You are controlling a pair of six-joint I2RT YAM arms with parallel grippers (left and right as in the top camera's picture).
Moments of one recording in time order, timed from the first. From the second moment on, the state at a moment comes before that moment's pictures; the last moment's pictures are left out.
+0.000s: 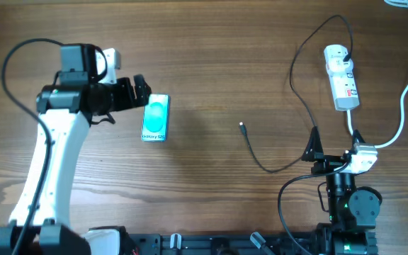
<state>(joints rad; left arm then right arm) 0.00 1.47 1.23 -0.88 0.27 -0.16 -0.05 0.01 0.01 0.00 -0.01 0.12</state>
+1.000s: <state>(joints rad) -0.22 1.84 1.11 -0.72 0.00 -0.17 -0.05 0.01 0.01 0.00 -0.01 0.12</state>
